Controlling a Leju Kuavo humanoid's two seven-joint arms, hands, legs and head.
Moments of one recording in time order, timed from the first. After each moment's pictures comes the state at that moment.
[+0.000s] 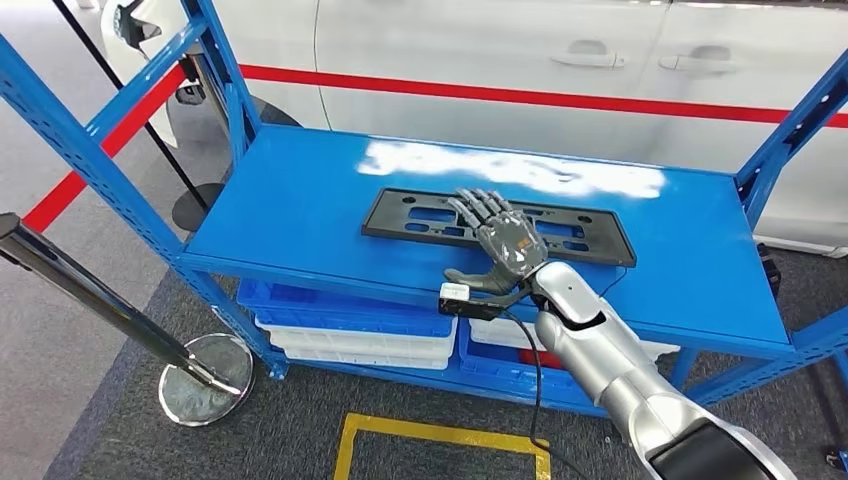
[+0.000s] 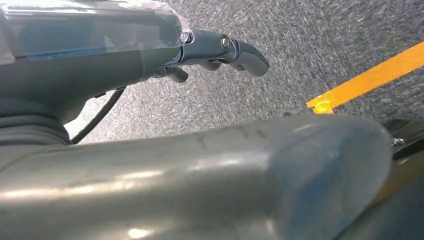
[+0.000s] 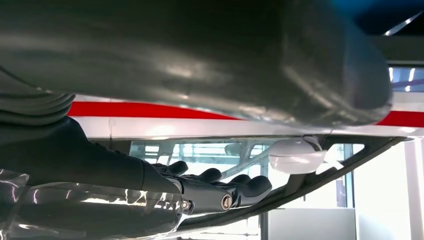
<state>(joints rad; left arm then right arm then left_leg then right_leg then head) -0.12 -0.19 0.87 -0.20 -1.45 0.08 0.02 -0.66 -0.15 0.52 -0.88 1.09 -0.43 -0.29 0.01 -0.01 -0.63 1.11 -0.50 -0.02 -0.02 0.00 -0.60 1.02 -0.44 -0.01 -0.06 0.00</state>
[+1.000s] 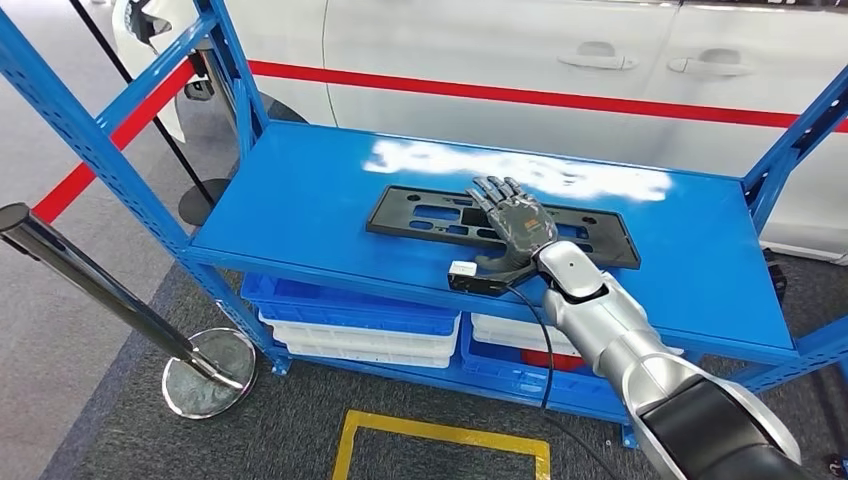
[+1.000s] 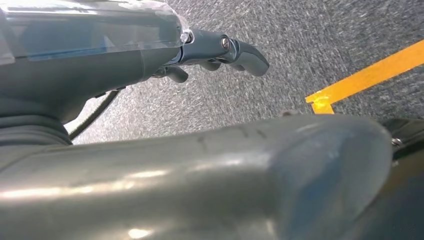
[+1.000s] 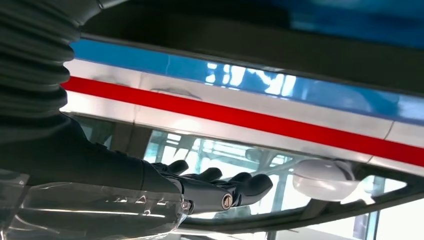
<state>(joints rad) -0.12 -0.20 0.87 -0.20 -1.44 0.10 0.02 -0.83 -0.13 0.56 -0.59 1.21 -0.47 -0.21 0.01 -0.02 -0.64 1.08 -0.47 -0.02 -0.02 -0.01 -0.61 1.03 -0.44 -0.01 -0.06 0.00</state>
